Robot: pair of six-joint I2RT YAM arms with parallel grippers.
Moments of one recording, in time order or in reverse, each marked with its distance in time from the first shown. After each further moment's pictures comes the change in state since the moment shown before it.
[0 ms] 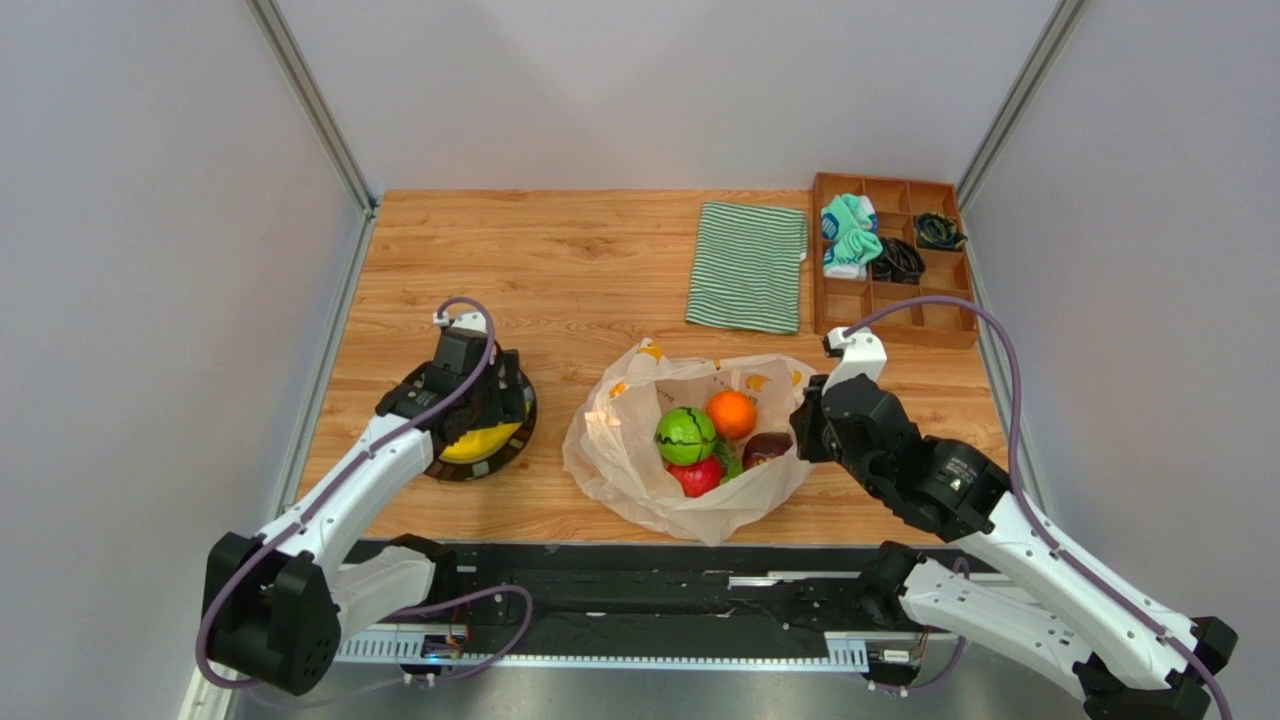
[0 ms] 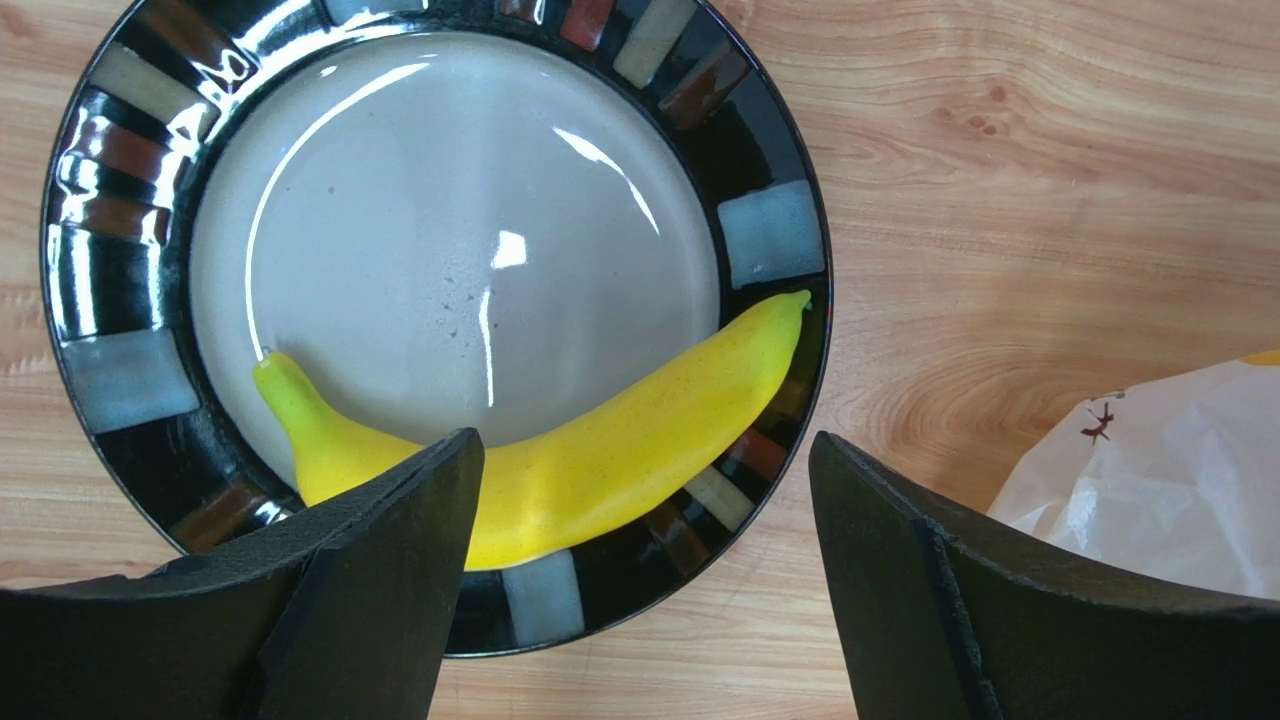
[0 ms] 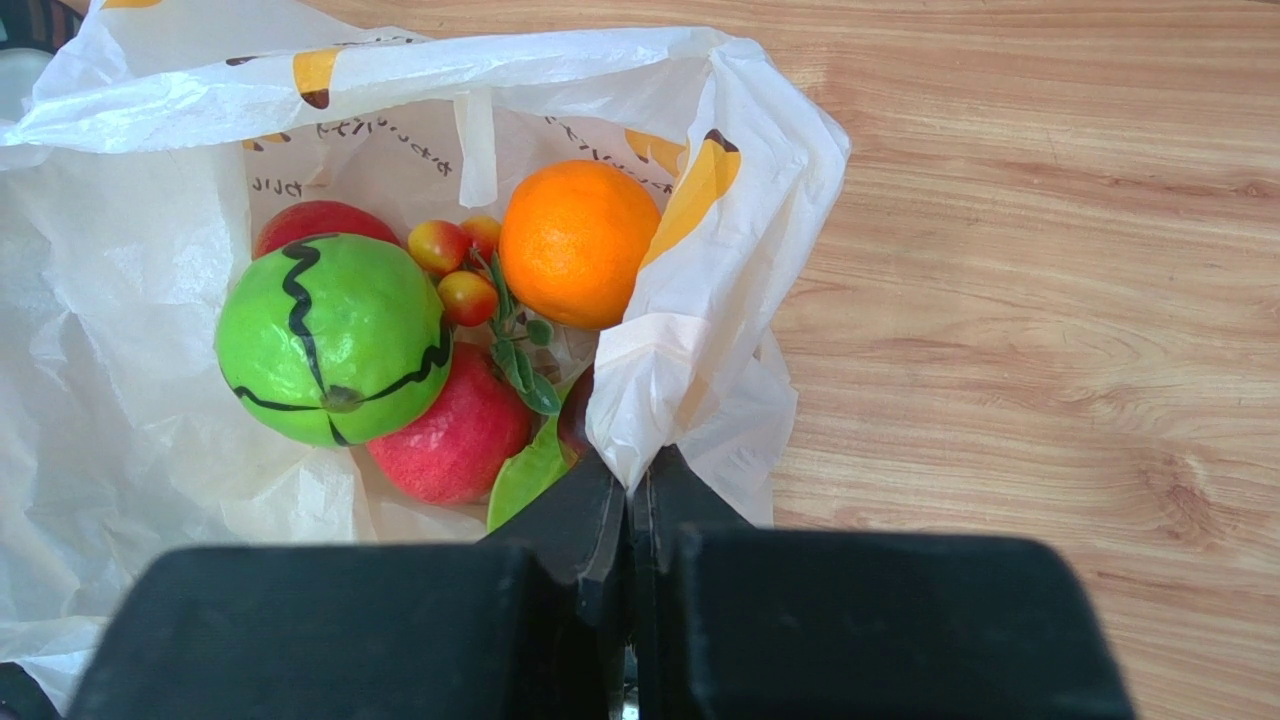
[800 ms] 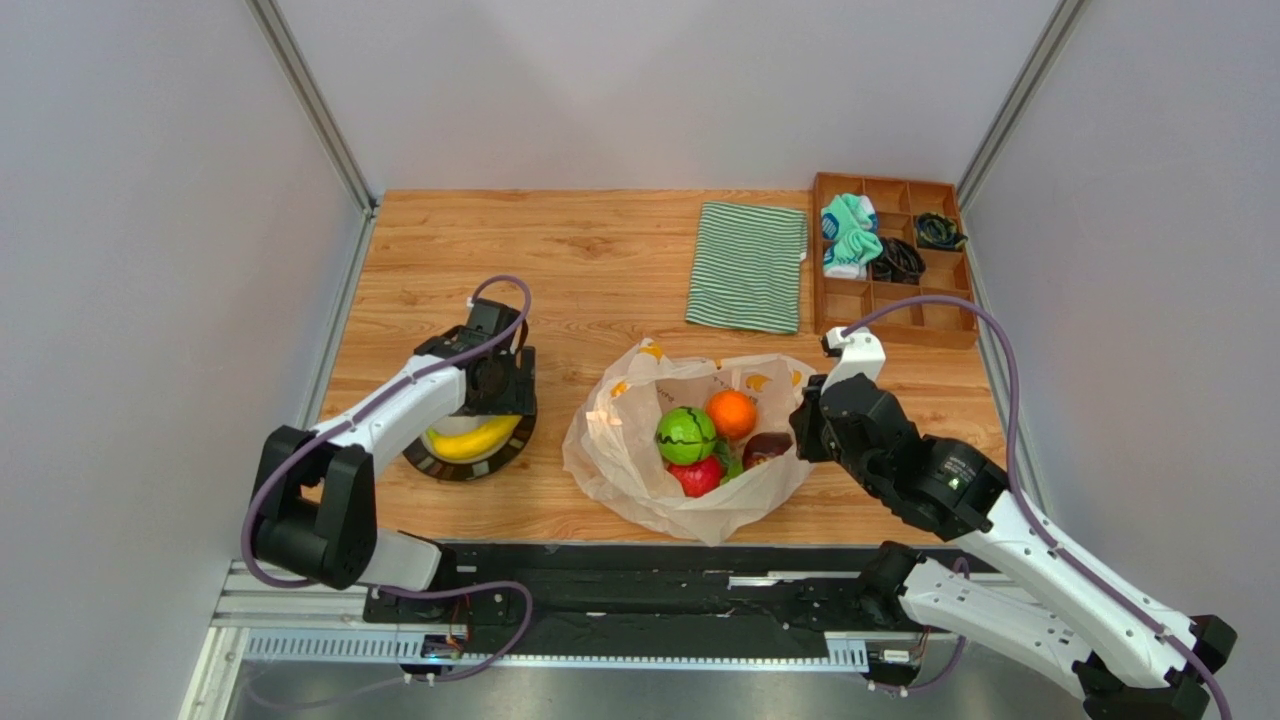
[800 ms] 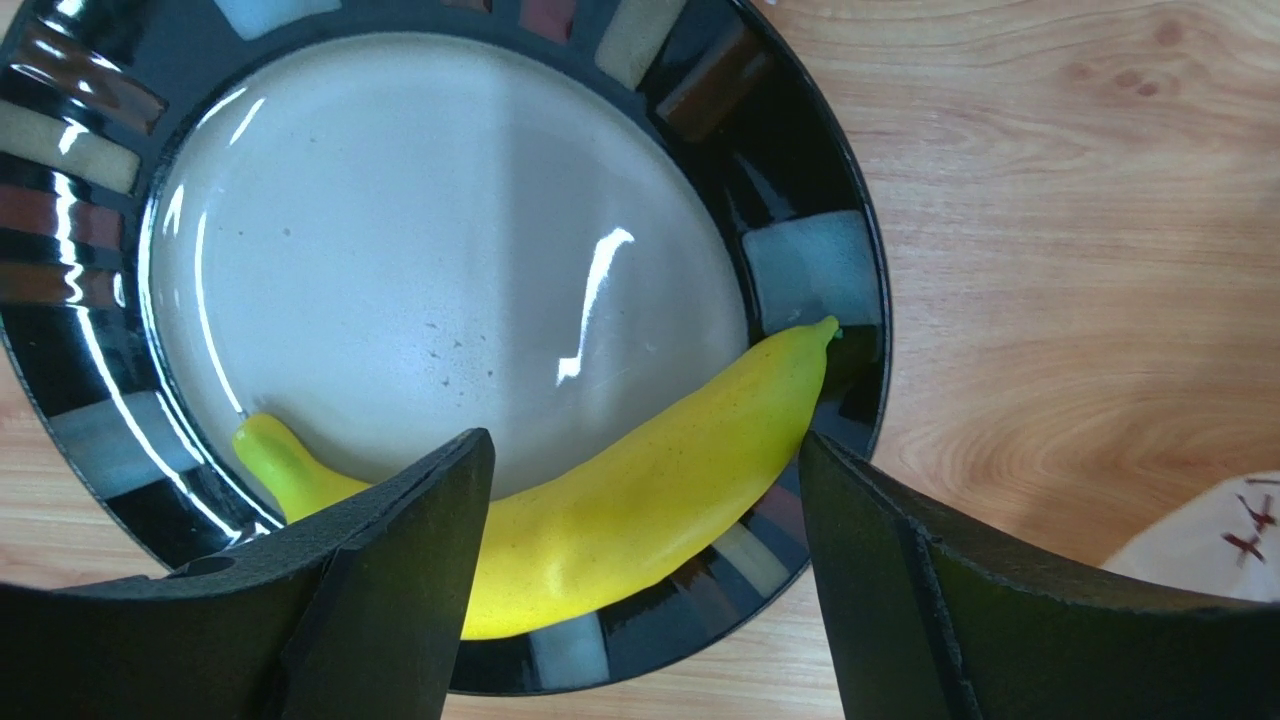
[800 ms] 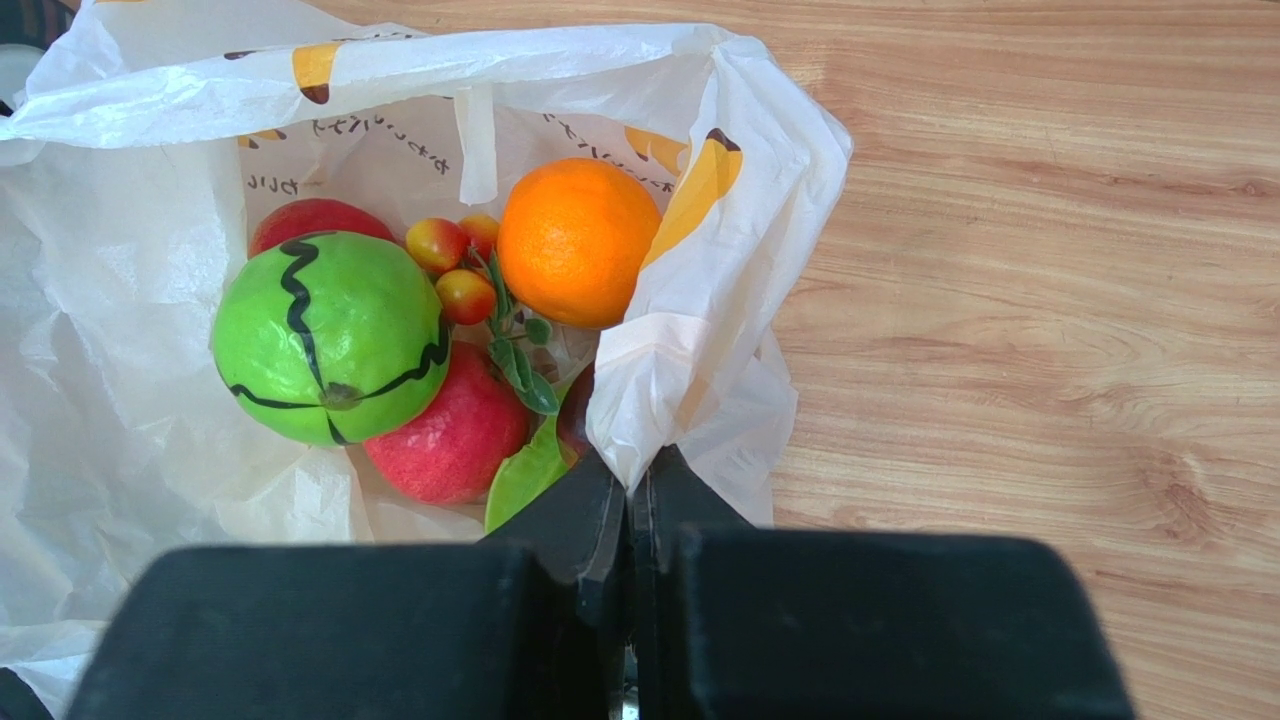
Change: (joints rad) left arm 0.003 0.322 0.163 -0.077 0.015 0.076; right arm 0.000 0.006 0.000 0.000 0.001 -0.002
